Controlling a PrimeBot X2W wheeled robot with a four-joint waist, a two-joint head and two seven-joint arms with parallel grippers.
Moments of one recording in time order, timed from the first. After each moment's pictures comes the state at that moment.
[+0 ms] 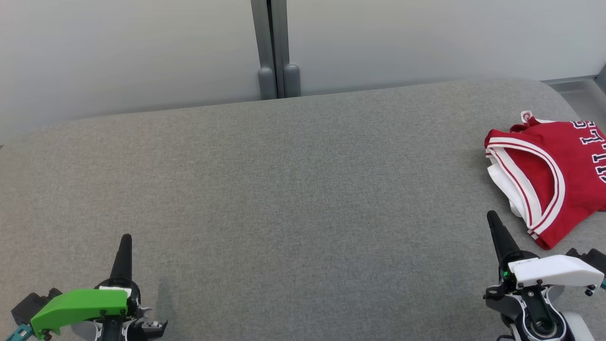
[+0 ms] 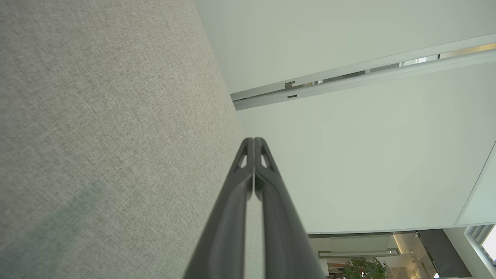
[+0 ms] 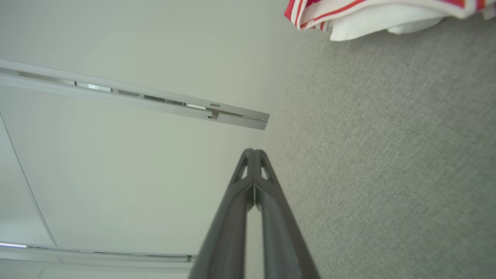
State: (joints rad) left arm -0.07 0.05 0.10 0.27 -1.38 -0.13 0.05; right arm -0.13 -0.05 -0.09 0.29 1.37 0.13 0.05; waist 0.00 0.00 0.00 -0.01
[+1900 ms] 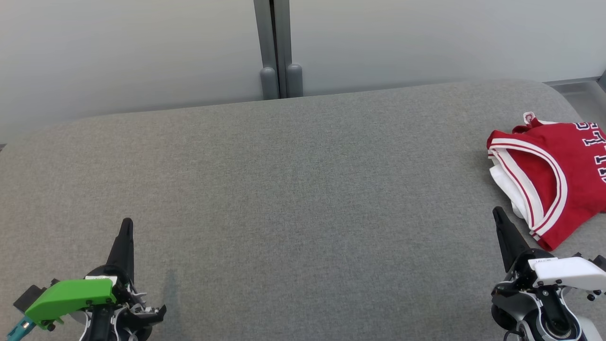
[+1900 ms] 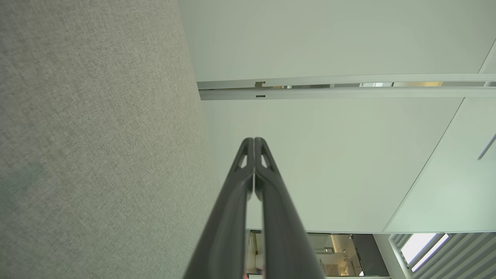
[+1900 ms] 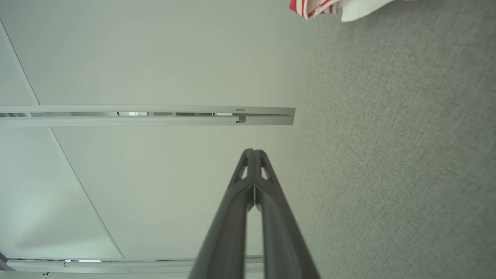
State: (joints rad) left arm -0.10 0.05 0.11 0.24 -1.61 -0.13 0.11; right arm -0.11 -0.05 -0.11 0.24 1.61 0.13 0.11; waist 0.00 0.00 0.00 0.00
